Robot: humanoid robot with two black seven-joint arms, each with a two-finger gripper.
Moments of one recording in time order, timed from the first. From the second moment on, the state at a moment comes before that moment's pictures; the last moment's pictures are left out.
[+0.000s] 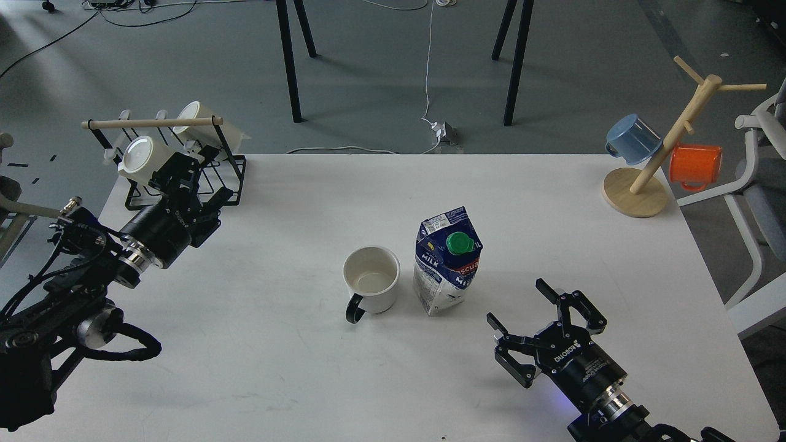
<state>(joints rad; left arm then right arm) -0.39 0.53 -0.78 -0.99 1.06 -0.23 -0.49 -0.17 -0.43 0.88 1.46 0.40 0.49 0.04</state>
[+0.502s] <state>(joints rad) -0.37 0.55 -0.87 -1.01 1.05 -0.24 -0.49 -0.01 -0.62 1.29 1.23 0.40 0.49 0.04</state>
